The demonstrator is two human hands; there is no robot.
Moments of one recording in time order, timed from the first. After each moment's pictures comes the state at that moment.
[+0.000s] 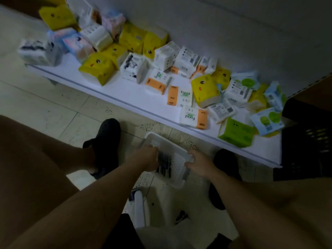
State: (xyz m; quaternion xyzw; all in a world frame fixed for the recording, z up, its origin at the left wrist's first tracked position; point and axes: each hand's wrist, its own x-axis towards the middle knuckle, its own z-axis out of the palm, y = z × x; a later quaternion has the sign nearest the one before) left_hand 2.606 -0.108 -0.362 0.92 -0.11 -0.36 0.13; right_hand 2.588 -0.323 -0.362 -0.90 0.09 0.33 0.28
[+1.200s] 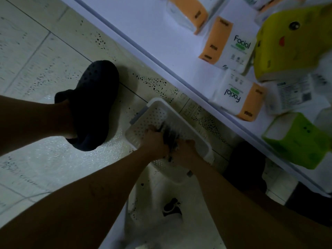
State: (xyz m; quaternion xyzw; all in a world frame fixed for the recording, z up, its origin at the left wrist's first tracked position) left_hand 2.616 -0.147 -0.523 0.84 0.08 -0.43 0.33; right_hand 2.625 -0.279 -0.524 -0.82 0.11 0.52 0.21
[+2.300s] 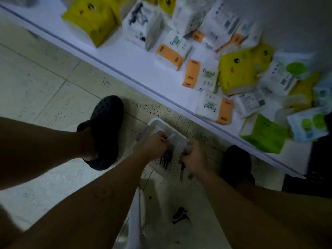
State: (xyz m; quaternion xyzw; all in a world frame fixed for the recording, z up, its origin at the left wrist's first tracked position) left_hand 2.633 -0.118 -0.447 0.78 0.14 -0.37 0.48; right_hand 2.610 -0.277 -0.449 -0.85 0.21 0.29 0.37
